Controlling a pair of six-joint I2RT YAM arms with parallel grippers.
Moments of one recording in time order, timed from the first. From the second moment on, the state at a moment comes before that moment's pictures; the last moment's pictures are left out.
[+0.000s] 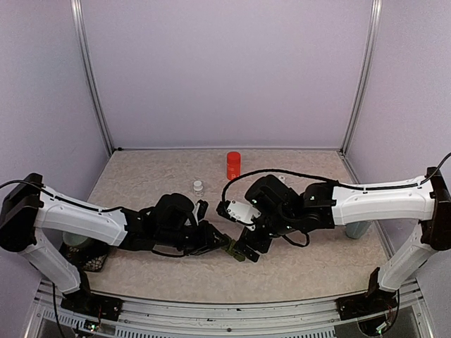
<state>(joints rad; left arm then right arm) -1.06 1.54 0.75 0.17 0.13 -1.10 1.15 1.55 1.12 -0.46 0.09 -0.08</state>
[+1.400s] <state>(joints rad) -1.08 1.49 0.75 0.21 0.15 -1.07 1.07 1.50 1.08 -0.46 0.24 -0.05</state>
